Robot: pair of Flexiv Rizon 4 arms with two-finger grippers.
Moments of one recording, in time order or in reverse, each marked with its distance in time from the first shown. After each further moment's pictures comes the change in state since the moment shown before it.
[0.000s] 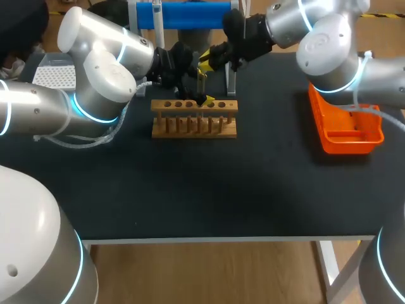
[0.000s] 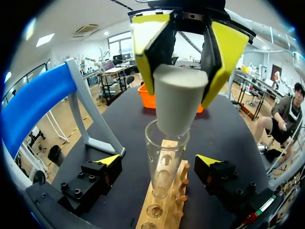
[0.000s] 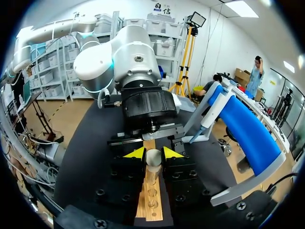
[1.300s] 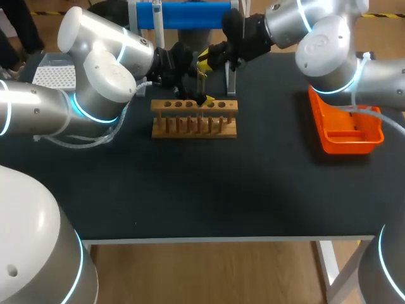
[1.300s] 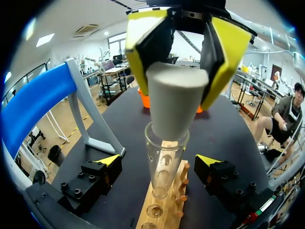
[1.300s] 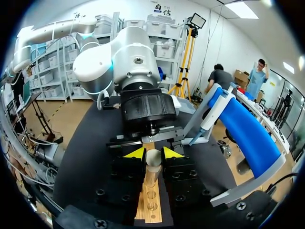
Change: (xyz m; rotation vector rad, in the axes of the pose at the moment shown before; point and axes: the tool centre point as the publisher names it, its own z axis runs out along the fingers) left arm 0.000 0.000 0.000 0.000 0.000 0.000; right arm -0.001 0.004 0.002 -0.015 -0.004 -0.004
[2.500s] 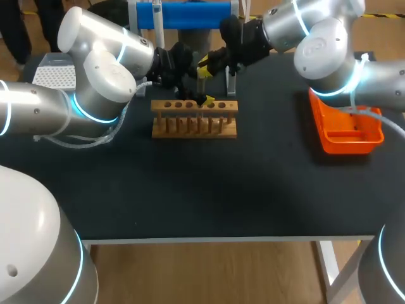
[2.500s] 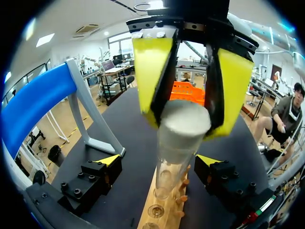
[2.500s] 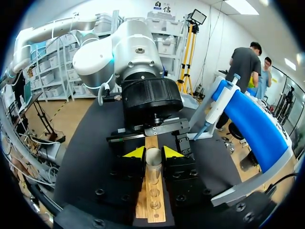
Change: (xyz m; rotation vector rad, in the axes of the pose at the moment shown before) left arm 0.000 0.000 0.000 0.000 0.000 0.000; right arm 0.006 -0.018 0.009 0.037 0.024 0.021
